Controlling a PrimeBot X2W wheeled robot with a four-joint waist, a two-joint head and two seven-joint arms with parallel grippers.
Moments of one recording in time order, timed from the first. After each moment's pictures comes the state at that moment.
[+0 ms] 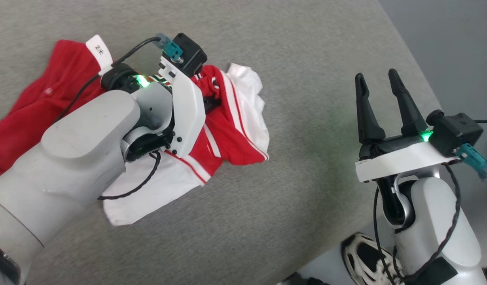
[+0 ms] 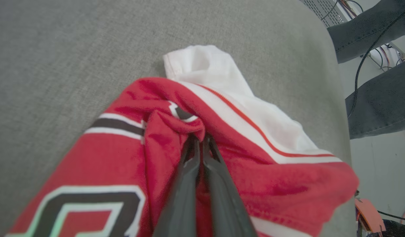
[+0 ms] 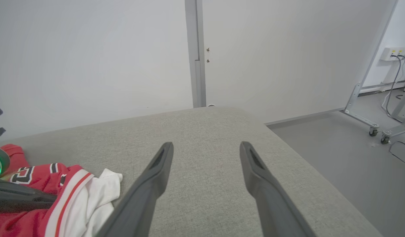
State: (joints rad) left arm -1.20 0.51 -1.27 0.52 -1.13 -0.13 0.39; right arm -0.44 -0.05 0.07 0.27 0.31 0.13 -0.26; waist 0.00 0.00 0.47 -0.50
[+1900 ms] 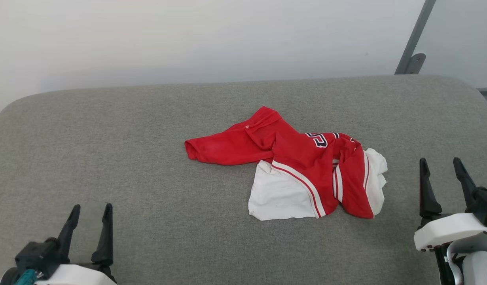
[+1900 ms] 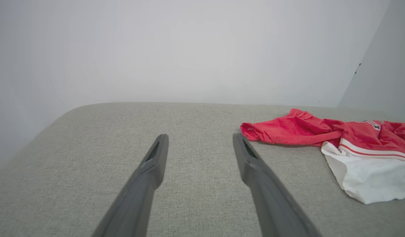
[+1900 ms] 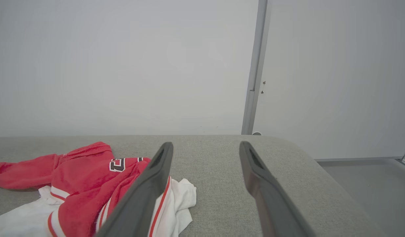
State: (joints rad) left arm 0.04 0.30 -0.04 0.19 -0.38 -0.09 -0.26; right arm -0.15 -0.12 -0.18 0.30 0.10 0.13 -0.25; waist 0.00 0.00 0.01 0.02
